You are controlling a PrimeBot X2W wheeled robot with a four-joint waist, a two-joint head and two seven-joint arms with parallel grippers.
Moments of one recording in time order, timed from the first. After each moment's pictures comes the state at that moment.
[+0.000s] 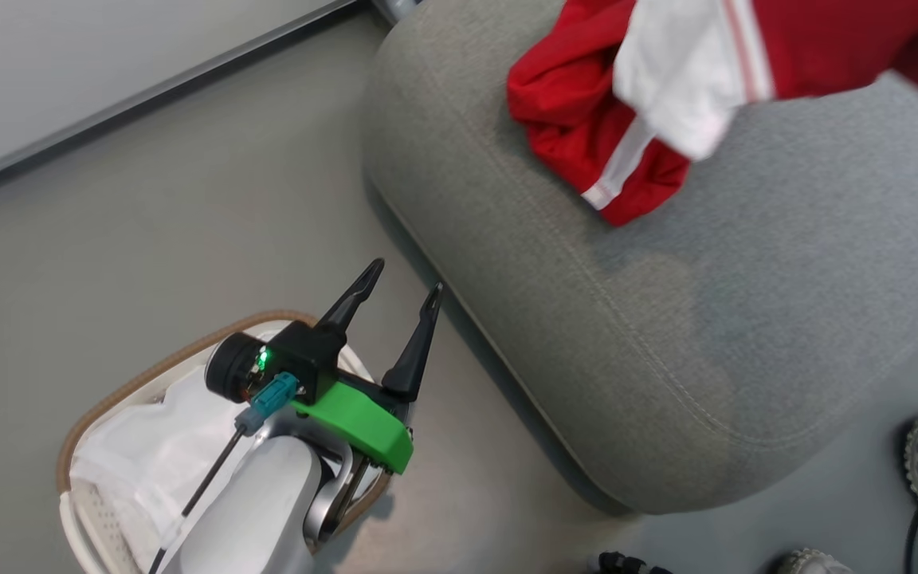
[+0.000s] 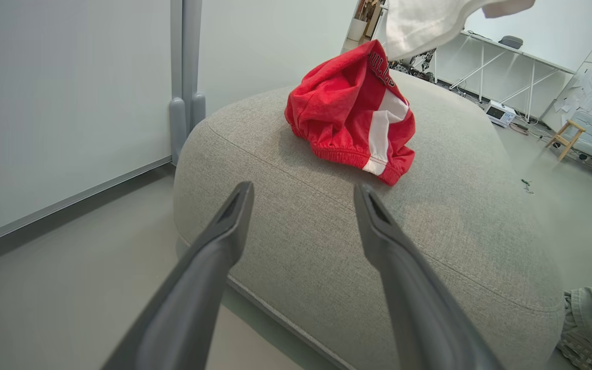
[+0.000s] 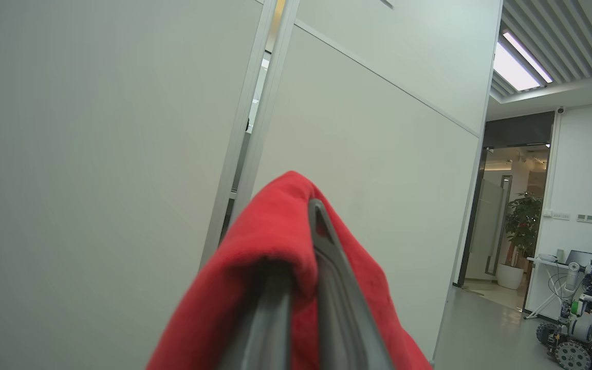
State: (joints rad) left arm -0.42 0.15 -0.58 0.37 -0.40 -0.13 -0.26; right arm -0.82 -0.25 -0.12 0.06 0.21 0.13 -0.26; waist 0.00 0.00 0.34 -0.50
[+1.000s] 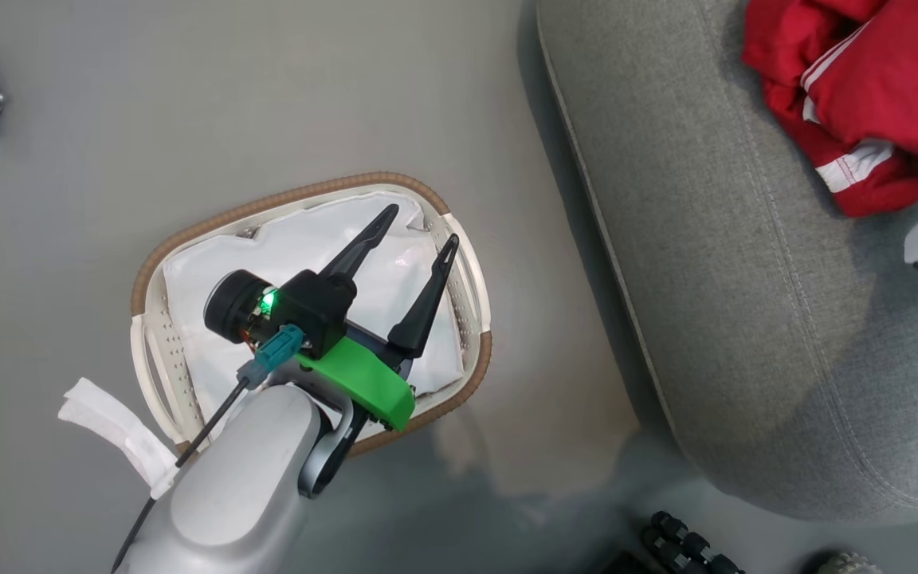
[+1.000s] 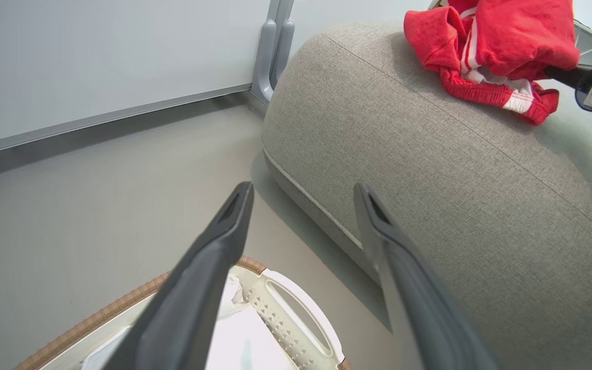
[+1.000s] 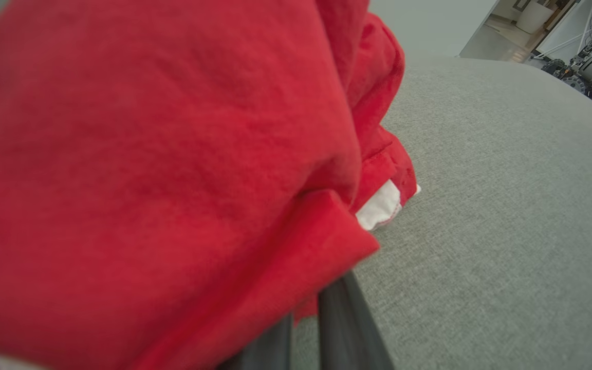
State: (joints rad) left arm -0.56 0.20 -0.67 0.36 -0.44 -0.13 -0.26; right arm -0.75 -0.20 -0.43 0.72 -0.04 0.13 -0.26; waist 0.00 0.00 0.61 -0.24
